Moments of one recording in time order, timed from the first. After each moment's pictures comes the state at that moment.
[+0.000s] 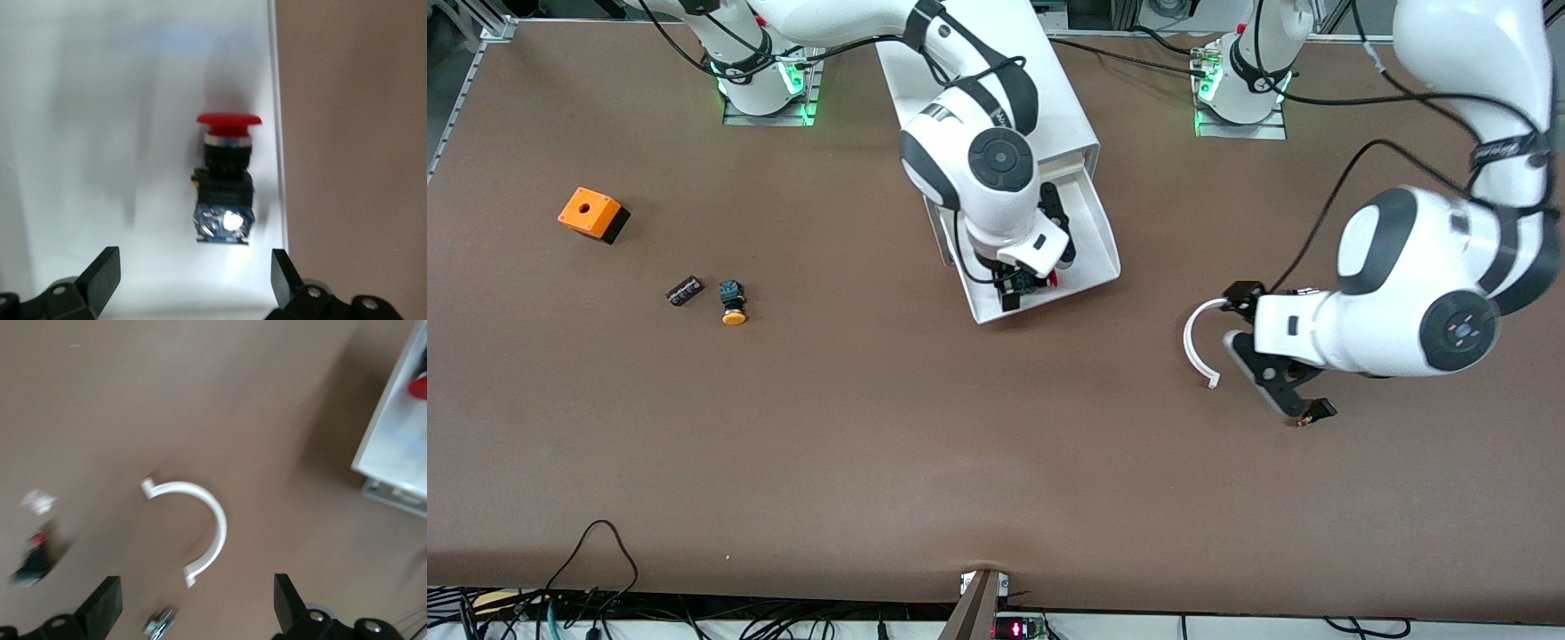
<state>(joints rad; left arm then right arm) -0.04 0.53 -0.19 -1.25 0.00 1.54 0.63 0.78 0.75 0.06 -1.15 -0.04 1.86 -0.98</state>
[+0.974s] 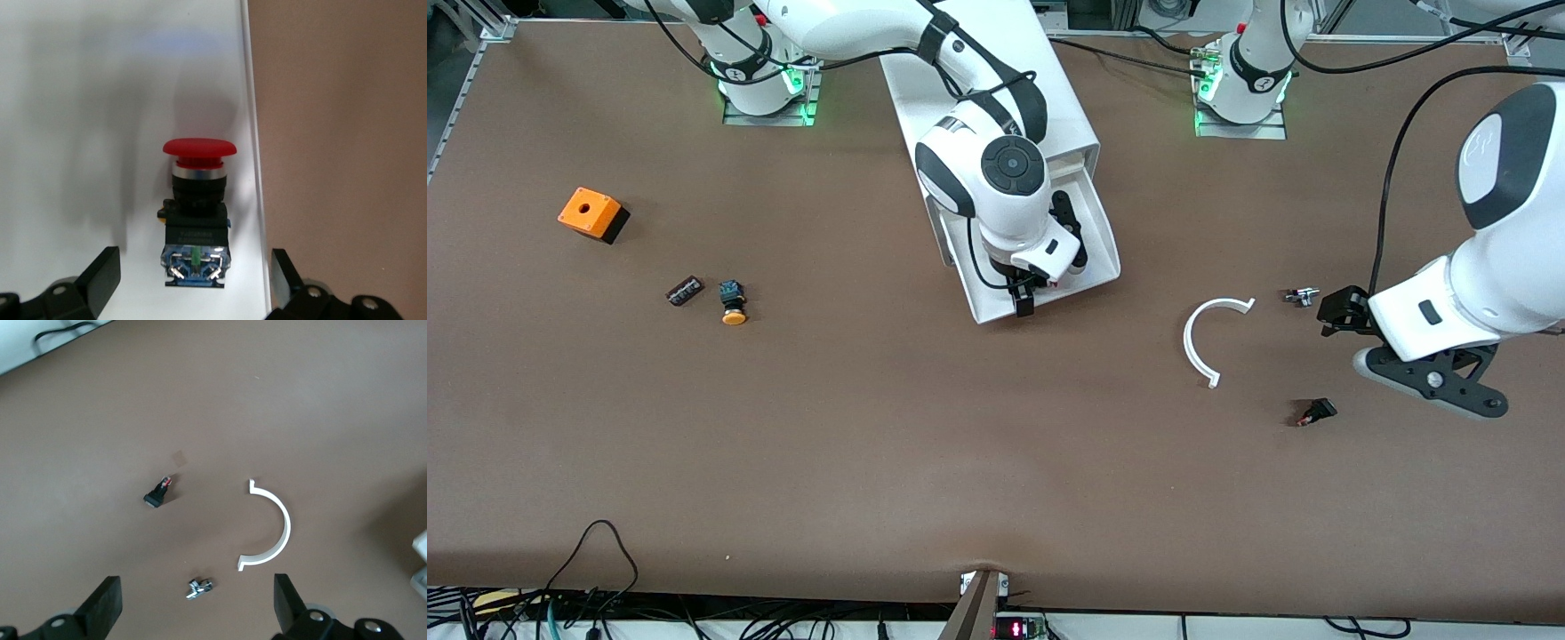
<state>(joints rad) 0.00 0.49 -0.17 -1.06 0.14 1.49 0.14 0.79 0.79 0.05 -1.15 -0.04 1.96 -0.98</state>
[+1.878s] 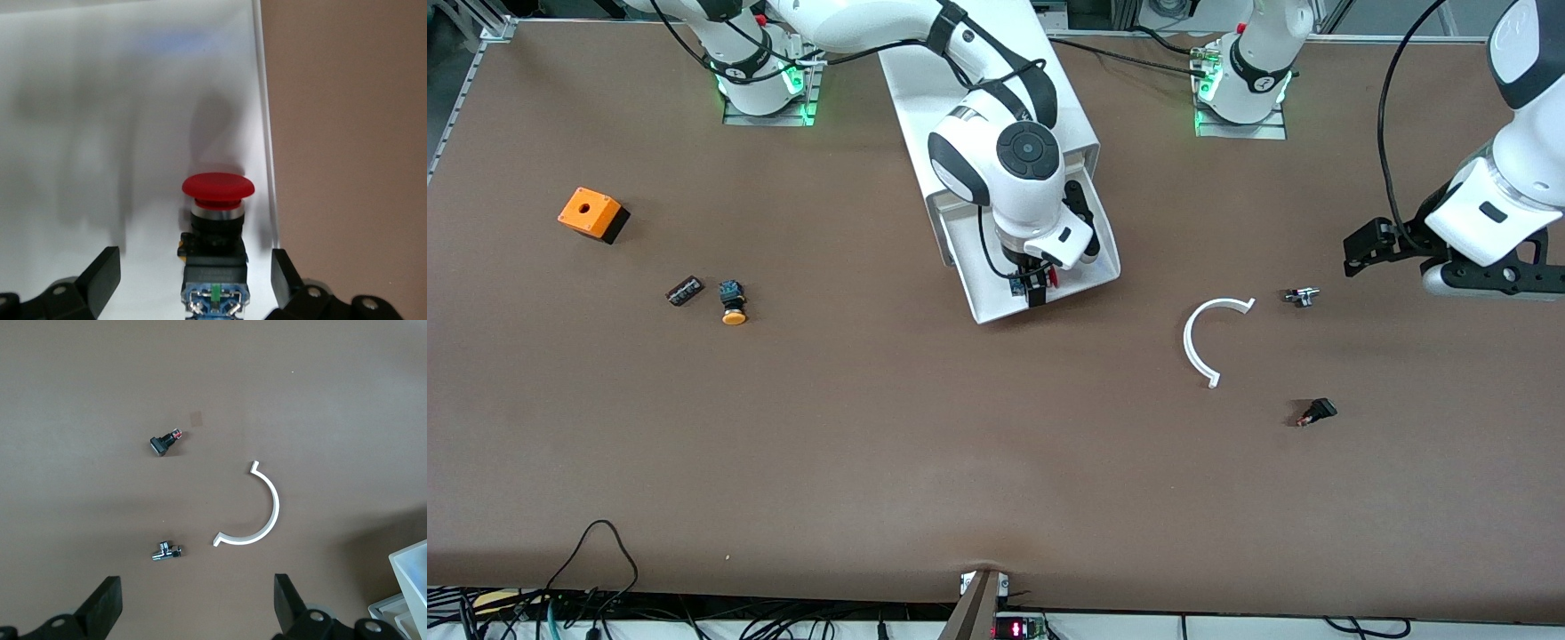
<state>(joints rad) 0.10 0.06 -0.18 -1.67 0.02 1.74 -0.04 0.82 0.80 0.05 -1.15 -0.04 1.97 -0.94</state>
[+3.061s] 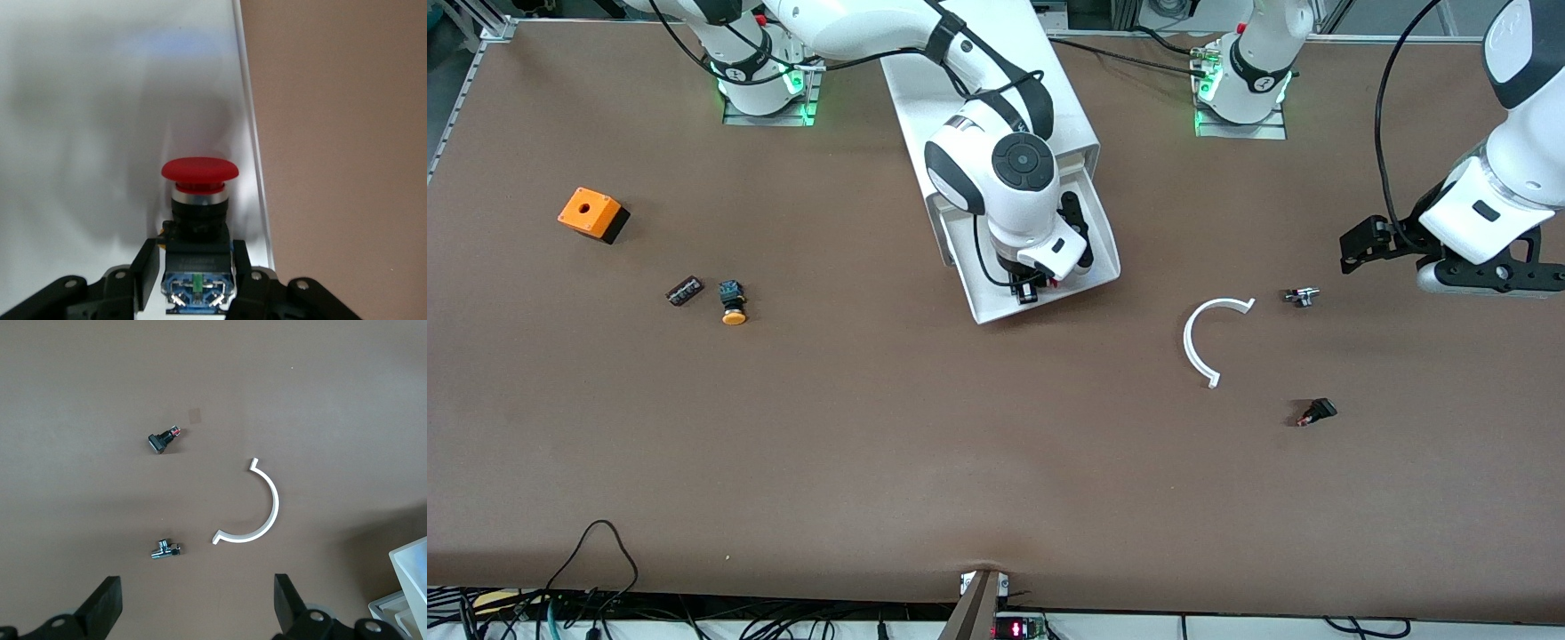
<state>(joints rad) 0.10 0.06 -0.18 -1.67 0.02 1.74 -0.04 0.81 0.81 0.03 -1.14 -0.04 1.97 -0.91</state>
